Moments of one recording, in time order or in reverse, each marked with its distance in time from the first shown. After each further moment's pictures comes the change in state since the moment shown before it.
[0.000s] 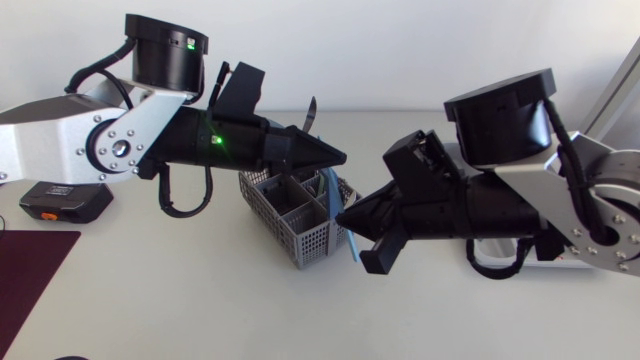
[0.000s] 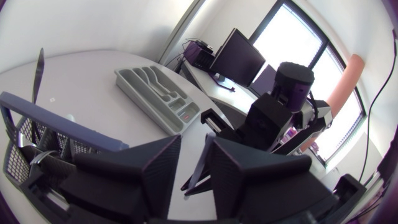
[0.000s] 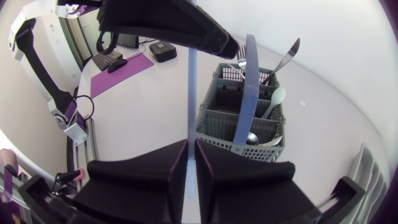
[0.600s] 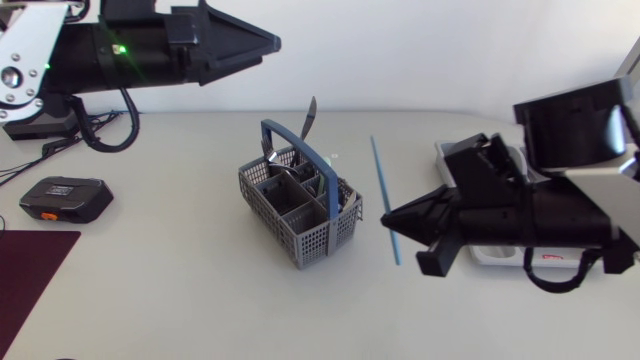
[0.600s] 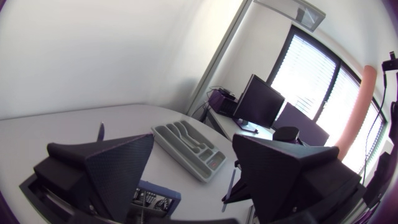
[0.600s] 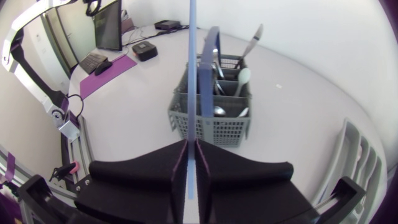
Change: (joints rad) left arm 0.258 -0.116 0.126 0.019 -0.006 -0.061; right arm -0.199 -0.170 -0.061 -0.153 -0.057 -0.058
